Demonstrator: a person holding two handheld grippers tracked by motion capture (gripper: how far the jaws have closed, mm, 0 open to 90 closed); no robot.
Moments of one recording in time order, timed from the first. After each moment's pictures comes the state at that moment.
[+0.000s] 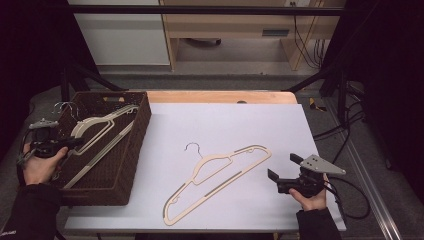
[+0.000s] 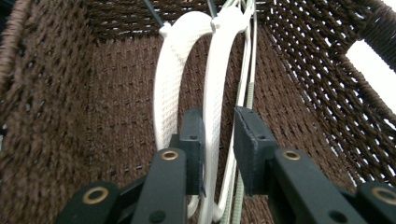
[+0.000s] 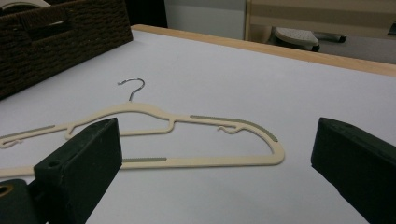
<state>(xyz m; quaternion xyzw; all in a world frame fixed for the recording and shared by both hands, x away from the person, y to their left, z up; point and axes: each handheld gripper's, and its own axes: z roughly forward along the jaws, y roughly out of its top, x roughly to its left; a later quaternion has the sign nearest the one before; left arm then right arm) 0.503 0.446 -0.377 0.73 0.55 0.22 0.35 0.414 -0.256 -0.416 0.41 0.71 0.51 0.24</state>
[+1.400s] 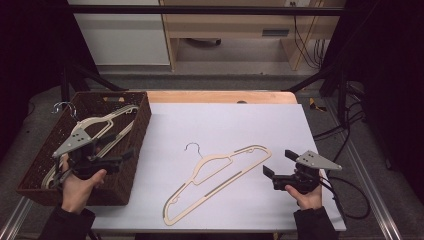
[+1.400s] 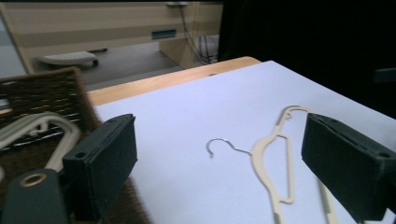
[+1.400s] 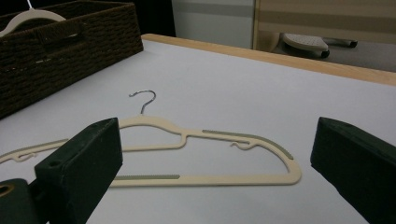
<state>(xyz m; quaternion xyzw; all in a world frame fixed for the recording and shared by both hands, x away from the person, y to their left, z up) 0.428 0.292 -0.339 0.72 0.37 0.22 0.55 0.420 -0.244 -0.407 0.40 0.71 0.53 0.23</state>
